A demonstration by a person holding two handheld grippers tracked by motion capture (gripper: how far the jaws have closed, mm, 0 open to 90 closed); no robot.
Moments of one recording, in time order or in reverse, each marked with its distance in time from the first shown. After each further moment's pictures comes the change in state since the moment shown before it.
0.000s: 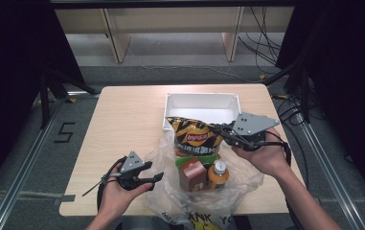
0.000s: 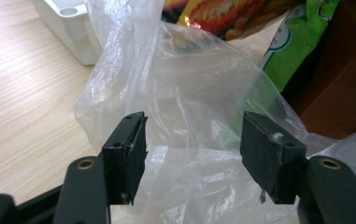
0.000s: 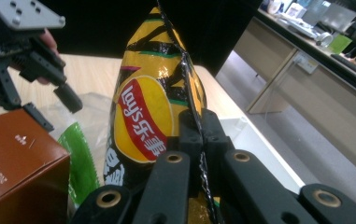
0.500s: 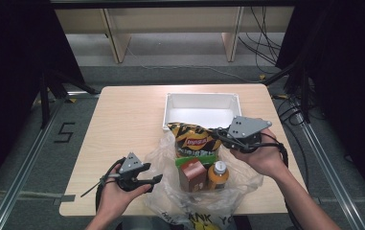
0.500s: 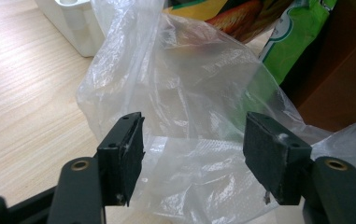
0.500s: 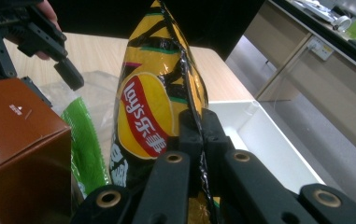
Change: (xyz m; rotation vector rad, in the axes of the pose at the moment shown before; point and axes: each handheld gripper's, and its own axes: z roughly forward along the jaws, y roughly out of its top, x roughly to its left) left arm 0.001 -0.003 -0.002 0.007 0.001 -0.018; right arm 0.003 -0.011 0.010 0.067 0.038 -0.013
